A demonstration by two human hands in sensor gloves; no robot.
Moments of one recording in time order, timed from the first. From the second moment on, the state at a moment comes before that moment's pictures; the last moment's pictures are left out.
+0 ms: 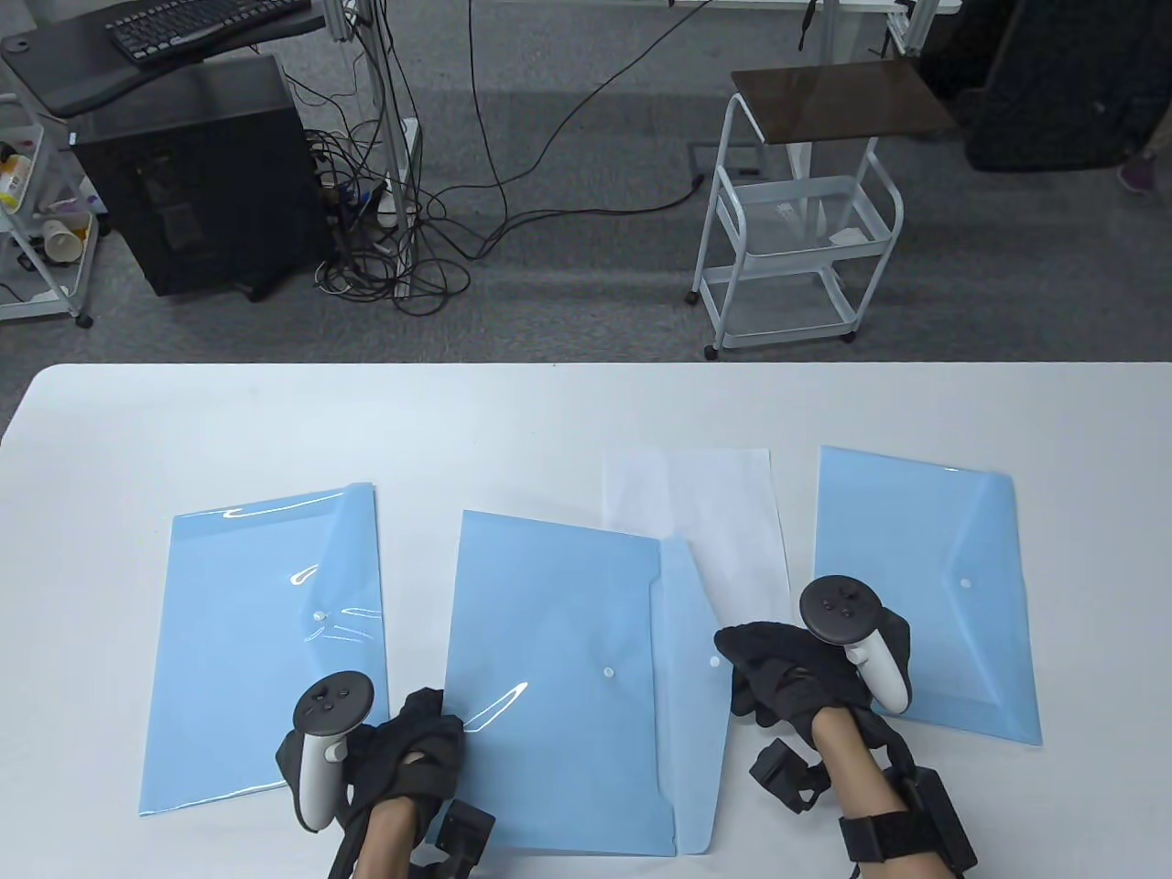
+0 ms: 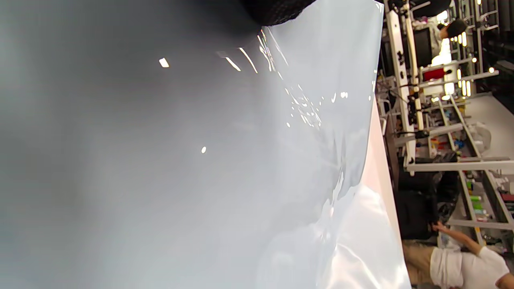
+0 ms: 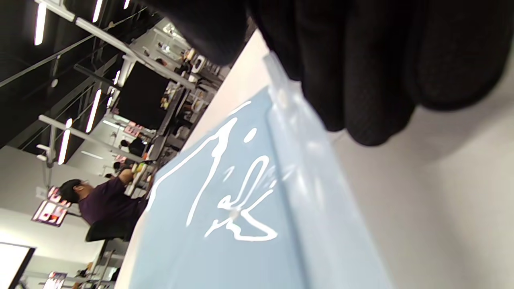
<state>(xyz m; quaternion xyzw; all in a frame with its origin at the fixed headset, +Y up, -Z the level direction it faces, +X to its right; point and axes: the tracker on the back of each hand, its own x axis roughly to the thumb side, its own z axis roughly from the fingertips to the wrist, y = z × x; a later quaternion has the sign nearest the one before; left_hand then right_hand) -0.211 -0.781 -0.224 -0.23 0.19 0.57 0.76 0.190 -0.745 -0.310 0.01 0.22 0.87 0.45</state>
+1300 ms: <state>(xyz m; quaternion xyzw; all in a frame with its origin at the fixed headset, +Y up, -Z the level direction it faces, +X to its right) -0.206 -0.784 -0.227 -0.24 0.21 0.53 0.78 0.049 -0.781 -0.276 0.20 0.23 0.95 0.01</state>
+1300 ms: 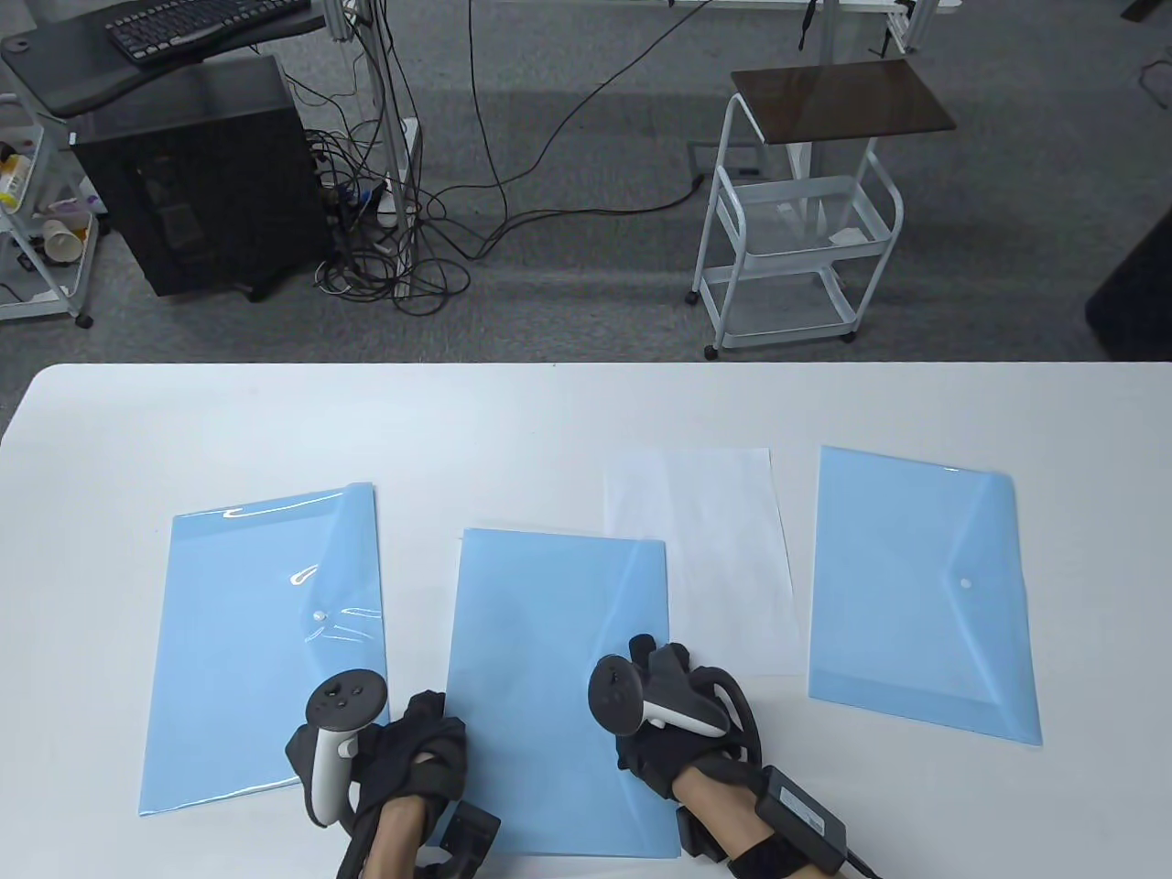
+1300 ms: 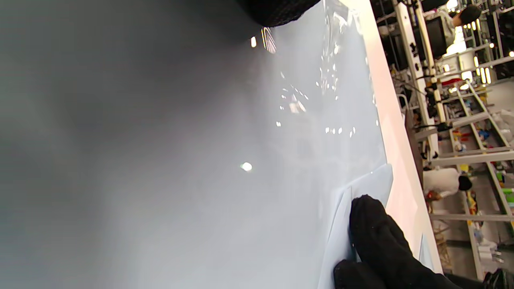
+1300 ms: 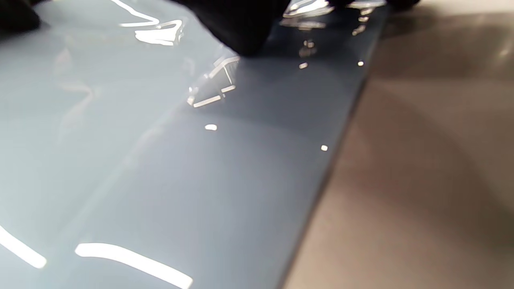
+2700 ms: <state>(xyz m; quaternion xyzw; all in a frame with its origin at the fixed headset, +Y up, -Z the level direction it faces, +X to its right) -0.204 -0.785 -0.228 -0.25 0.20 0.52 0.79 0.196 -0.717 -0.268 0.06 -0.02 0.99 0.13</state>
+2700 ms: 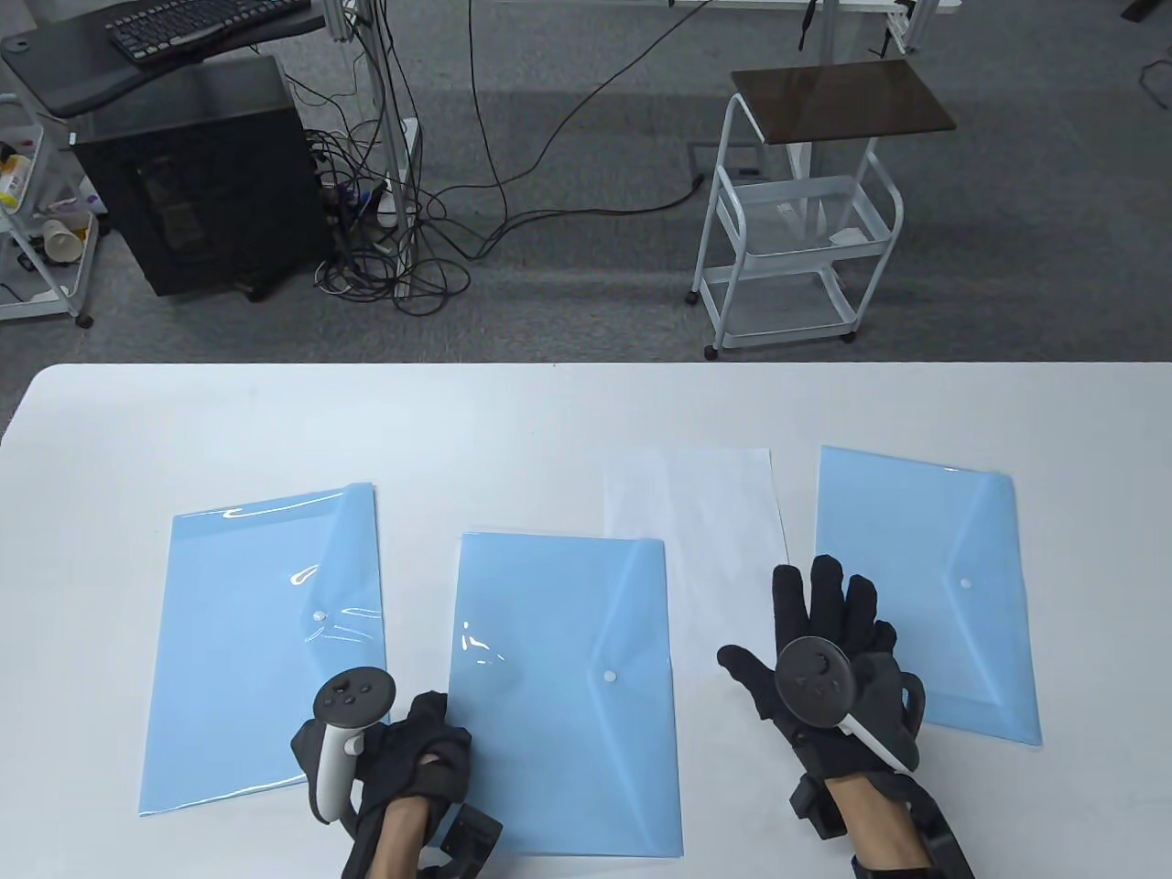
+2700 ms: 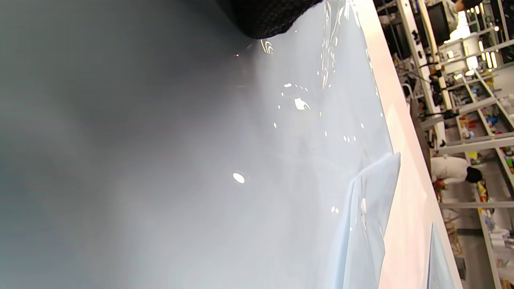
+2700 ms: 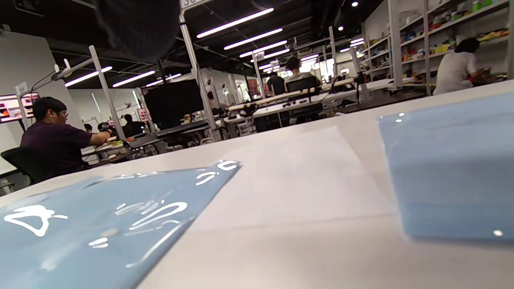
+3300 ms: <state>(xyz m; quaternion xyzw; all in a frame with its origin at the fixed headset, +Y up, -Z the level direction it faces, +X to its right) -0.218 -0.762 -0.231 -0.23 0.15 0.63 0.72 0.216 -0.723 -0.262 0.04 -0.02 0.98 0.17</state>
